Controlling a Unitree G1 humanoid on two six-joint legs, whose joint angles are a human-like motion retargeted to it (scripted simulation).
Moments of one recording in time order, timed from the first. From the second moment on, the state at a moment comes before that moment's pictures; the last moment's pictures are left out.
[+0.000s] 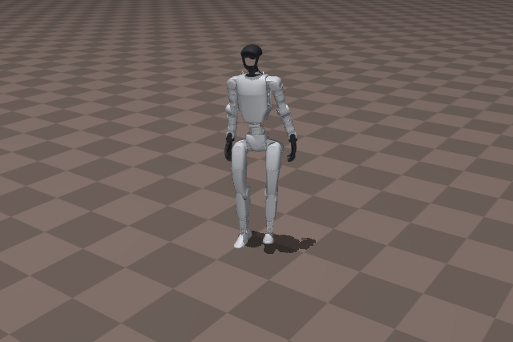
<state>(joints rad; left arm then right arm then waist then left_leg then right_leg) 0.35 0.09 0.70 1.42 0.26 0.00 -0.22 0.20 -0.16 -0.30 1.53 -0.34 -0.25 -0.05 -0.14 -0.03 -0.03 0.00 -0.12 0.20 0.08 -0.36 0.08 0.04 -0.10 -0.14 -0.01 0.11 0.02</state>
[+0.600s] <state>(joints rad) 0.34 0.10 0.68 1.41 0.33 0.01 -0.22 0.14 -0.14 -0.26 1.52 -0.28 -0.15 0.04 -0.22 -0.01 -0.03 0.08 -0.09 0.23 0.01 -0.38 0.04 0.06 -0.07 -0.12 0.00 0.11 0.01</state>
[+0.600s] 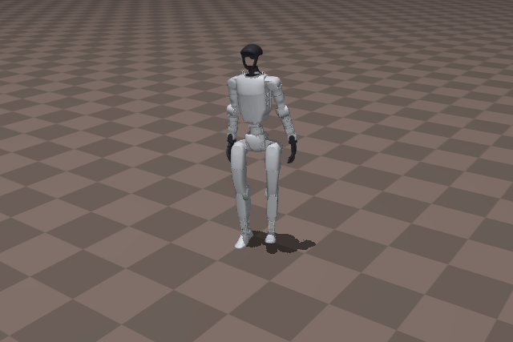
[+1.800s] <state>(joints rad) 0.32 0.09 0.69 1.39 0.31 0.01 -0.23 0.15 -0.07 -0.52 1.36 0.33 -0.15 0.37 -0.29 -0.02 0.01 0.12 -0.06 0.43 0.00 -0.46 0.03 0.01 -0.03 0.04 0.01 0.17 0.04</state>
